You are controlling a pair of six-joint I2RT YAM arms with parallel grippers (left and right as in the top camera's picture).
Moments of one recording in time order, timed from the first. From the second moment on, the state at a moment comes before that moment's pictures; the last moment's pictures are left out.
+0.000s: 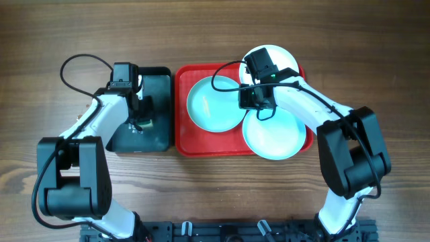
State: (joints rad) left arm -0.02 1.77 1.00 -0.55 -0.05 -0.14; right arm 0.41 1.96 1.28 -0.58 -0.12 0.44
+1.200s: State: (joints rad) left arm -0.01 1.53 0.98 -0.48 -0.02 -0.13; right arm 0.41 1.96 1.28 -0.56 -0.13 0.41
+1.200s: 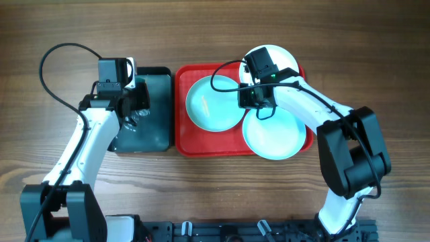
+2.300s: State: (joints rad) left arm -0.01 1.53 0.98 -0.52 0.00 -0.13; right arm 0.45 1.93 1.26 -0.49 -0.13 0.41
